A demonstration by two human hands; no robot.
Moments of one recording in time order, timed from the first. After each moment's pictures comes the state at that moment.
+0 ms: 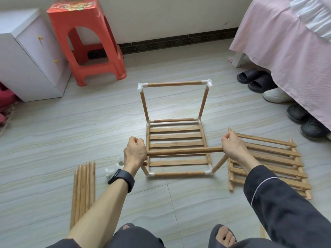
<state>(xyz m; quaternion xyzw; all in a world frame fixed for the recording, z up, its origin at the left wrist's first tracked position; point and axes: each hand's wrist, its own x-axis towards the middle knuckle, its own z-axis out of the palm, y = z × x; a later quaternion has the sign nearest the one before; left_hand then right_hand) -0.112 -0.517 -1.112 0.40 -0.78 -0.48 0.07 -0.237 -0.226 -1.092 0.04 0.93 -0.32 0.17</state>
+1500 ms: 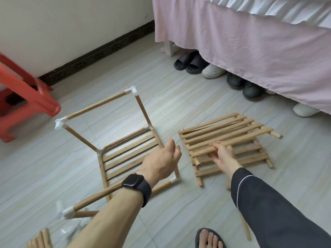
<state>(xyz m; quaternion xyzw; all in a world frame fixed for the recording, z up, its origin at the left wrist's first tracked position) -0.223 -0.290 -1.086 -0.09 -0.96 -0.20 -0.14 -0.268 -0.063 -1.241 0.42 0.46 -0.78 0.05</state>
